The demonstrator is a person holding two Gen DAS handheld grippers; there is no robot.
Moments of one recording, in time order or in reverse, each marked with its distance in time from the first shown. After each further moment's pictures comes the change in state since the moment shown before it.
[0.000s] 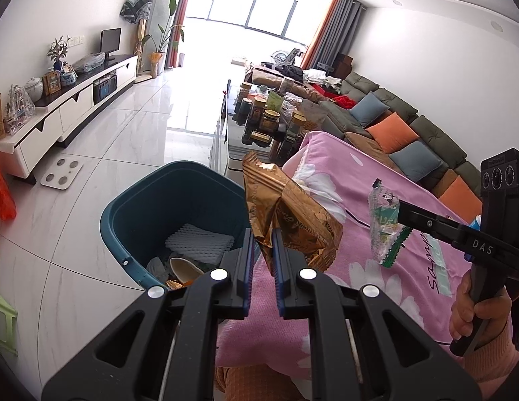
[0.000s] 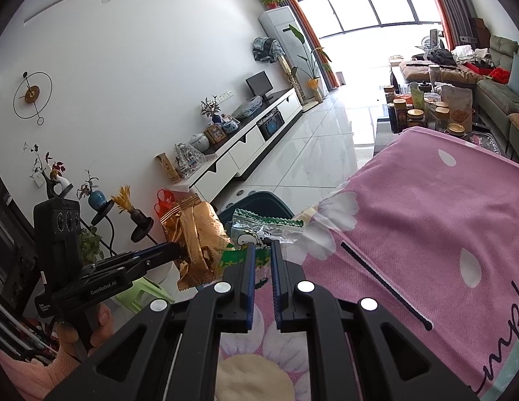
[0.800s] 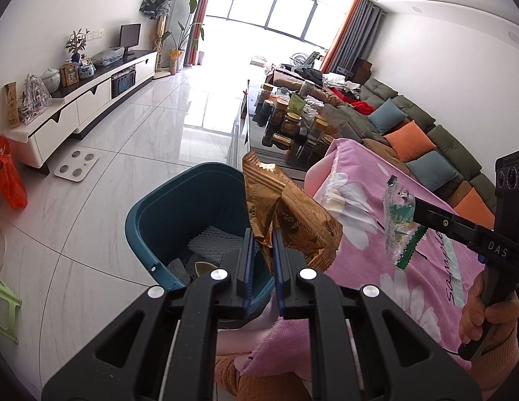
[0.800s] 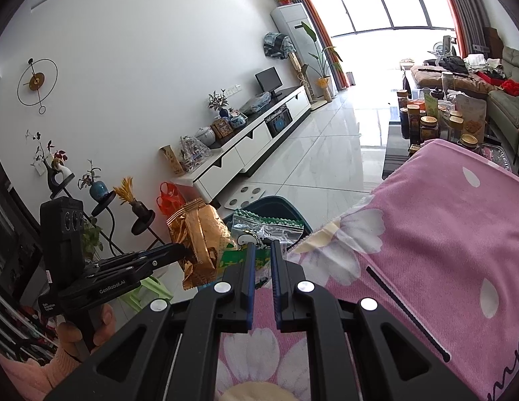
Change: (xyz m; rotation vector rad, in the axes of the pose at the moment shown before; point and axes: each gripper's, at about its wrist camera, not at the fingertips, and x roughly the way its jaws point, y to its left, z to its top) left arm 0.003 0.027 0.006 -0.053 -0.004 0.065; right arm 0.021 0.018 0.012 -0.051 0.022 0.011
